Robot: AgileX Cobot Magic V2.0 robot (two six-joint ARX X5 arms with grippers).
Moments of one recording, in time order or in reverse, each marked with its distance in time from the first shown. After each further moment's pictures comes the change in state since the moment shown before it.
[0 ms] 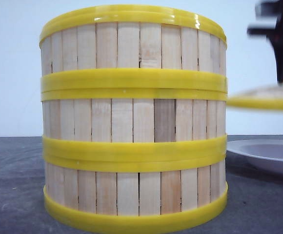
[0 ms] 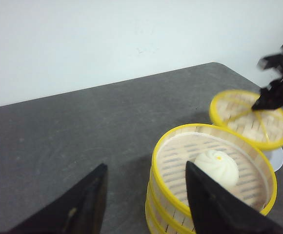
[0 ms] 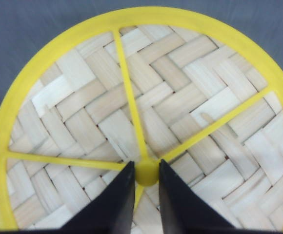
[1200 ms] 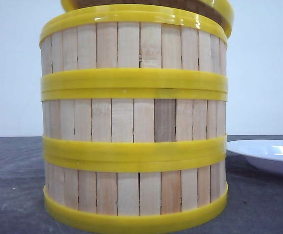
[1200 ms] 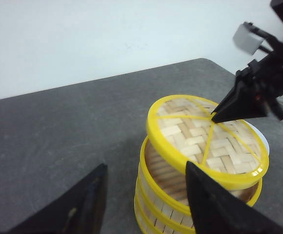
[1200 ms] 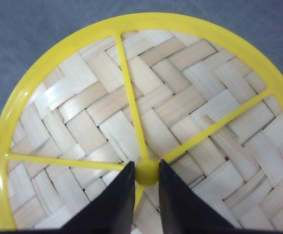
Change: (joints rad) left arm 0.000 0.001 0.000 -0.020 0.048 -0.008; right arm 0.615 0.149 0.450 -0.267 -0.137 -0.052
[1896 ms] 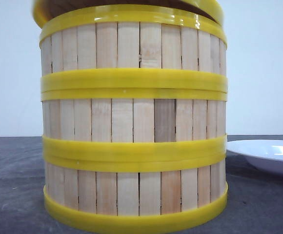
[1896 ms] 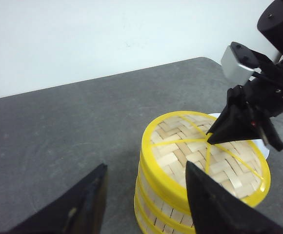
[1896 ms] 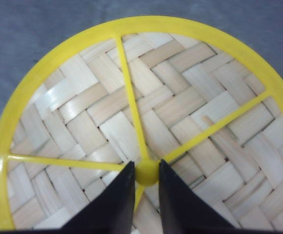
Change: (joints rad) left arm 0.000 0.000 0.000 0.000 0.000 0.000; right arm 0.099 0.041 0.000 -0.017 0.077 -0.014
